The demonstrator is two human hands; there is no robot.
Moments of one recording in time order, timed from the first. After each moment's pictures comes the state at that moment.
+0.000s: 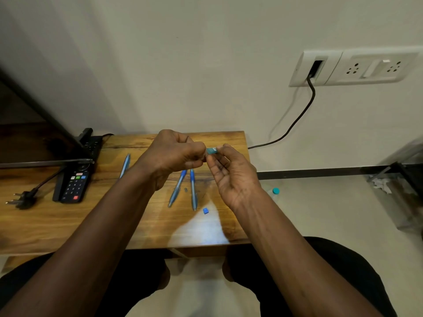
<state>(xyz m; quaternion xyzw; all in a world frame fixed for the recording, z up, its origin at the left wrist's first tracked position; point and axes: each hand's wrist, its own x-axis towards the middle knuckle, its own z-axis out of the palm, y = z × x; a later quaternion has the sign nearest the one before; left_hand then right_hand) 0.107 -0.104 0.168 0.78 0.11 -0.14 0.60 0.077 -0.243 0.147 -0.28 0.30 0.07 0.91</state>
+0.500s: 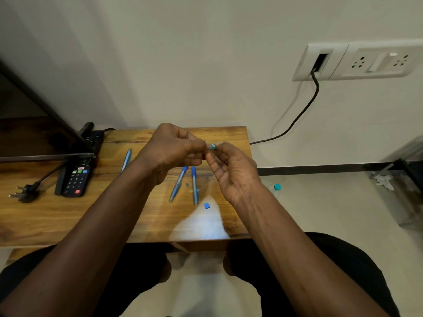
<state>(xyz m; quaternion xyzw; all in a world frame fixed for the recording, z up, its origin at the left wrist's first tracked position) 0.105 -0.103 0.169 0.78 0.10 -0.14 0.59 0.082 -0.241 0.137 -0.33 0.30 0.08 0.89</state>
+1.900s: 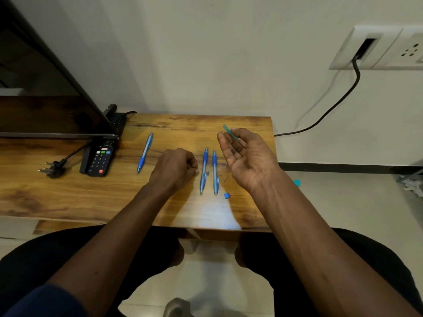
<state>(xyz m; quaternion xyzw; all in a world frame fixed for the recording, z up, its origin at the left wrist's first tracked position) 0.091 -0.050 0.061 0.97 0.03 -0.08 0.22 0.088 -0.222 0.143 -0.28 0.31 0.14 0.90</state>
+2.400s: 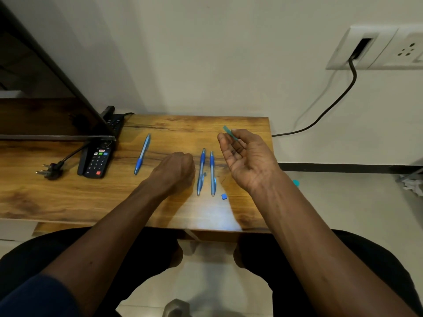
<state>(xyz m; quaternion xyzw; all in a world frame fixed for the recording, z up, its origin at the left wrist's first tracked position) 0.100 -0.050 0.054 0.98 -0.04 -0.14 0.09 0.087 -0.230 0.144 -0.27 0.30 0.15 0.90</state>
